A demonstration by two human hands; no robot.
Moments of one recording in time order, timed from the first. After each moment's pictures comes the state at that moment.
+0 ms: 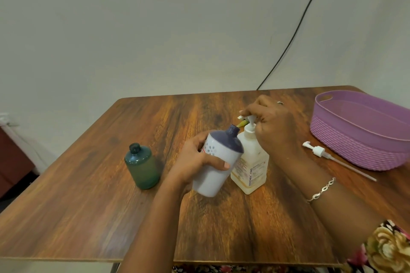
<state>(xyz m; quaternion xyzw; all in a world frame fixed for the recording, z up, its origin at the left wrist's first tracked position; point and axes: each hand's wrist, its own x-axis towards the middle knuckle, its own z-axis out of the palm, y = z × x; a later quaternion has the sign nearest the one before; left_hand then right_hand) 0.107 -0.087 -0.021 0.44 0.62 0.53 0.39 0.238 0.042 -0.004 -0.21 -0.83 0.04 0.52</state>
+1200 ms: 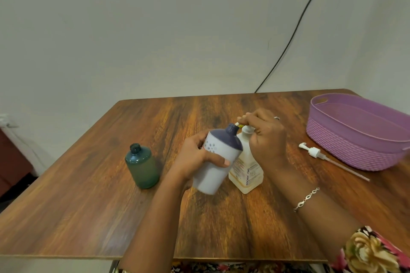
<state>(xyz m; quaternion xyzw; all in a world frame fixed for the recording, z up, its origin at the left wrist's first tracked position) 0.110 -0.084 -0.019 0.43 0.61 0.54 0.39 0.235 0.031 -0.025 -0.22 -0.79 0.07 0.57</state>
